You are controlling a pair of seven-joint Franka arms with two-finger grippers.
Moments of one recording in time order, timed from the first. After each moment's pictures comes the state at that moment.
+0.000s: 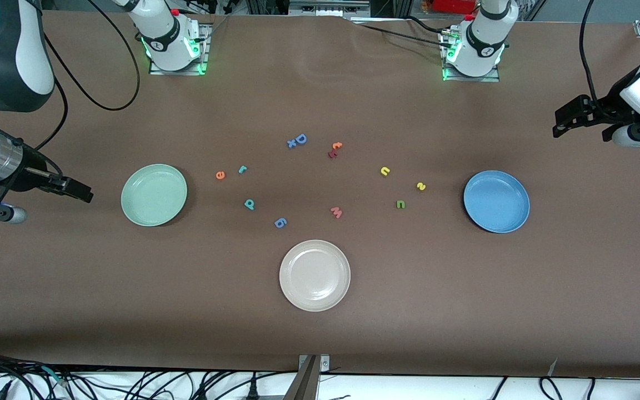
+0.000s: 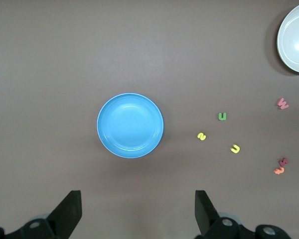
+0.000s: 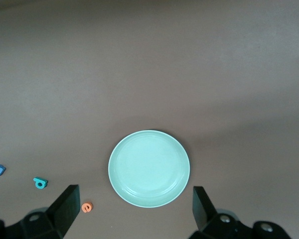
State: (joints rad) left arm 0.01 0.02 -0.06 -1.55 -0.03 1.51 0.00; right arm 0.07 0.23 -0.06 -1.58 0.00 1.81 0.25
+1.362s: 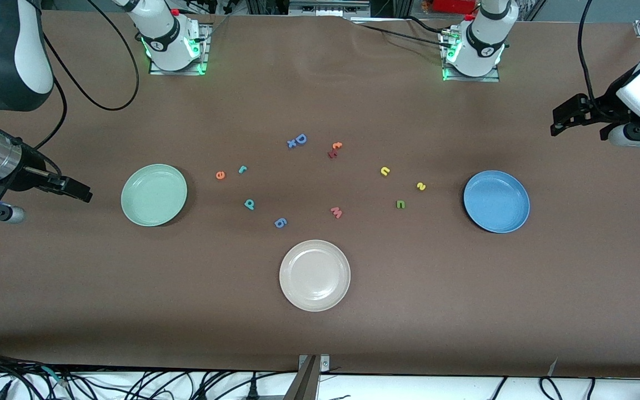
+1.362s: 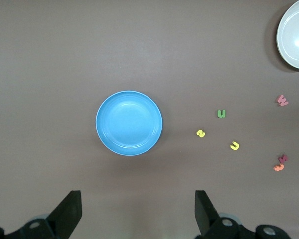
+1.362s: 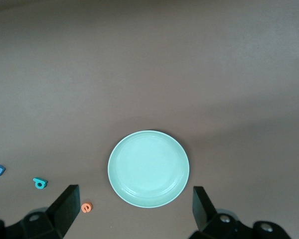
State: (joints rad) left arm 0.01 0.02 -0.07 -1.55 -0.03 1.50 0.00; right arm 0.07 0.23 -0.06 -1.58 0.00 1.81 0.25
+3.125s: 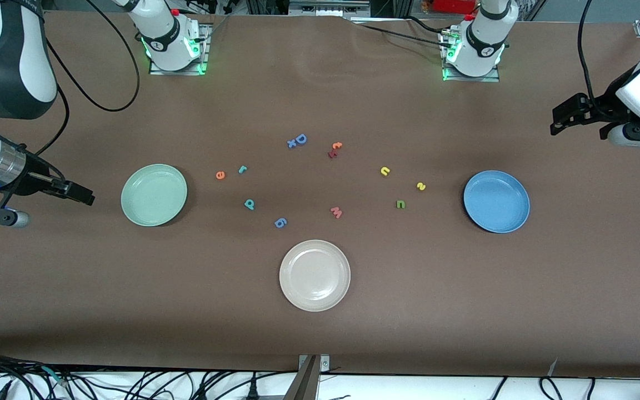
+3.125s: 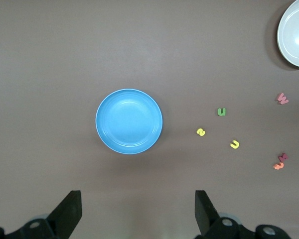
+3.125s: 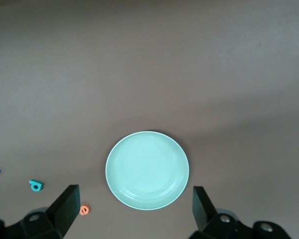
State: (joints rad) left arm 0.01 0.02 -0.07 -1.55 -0.03 1.49 0.00; right arm 0.07 0.25 -0.06 -1.58 0.00 1.82 0.25
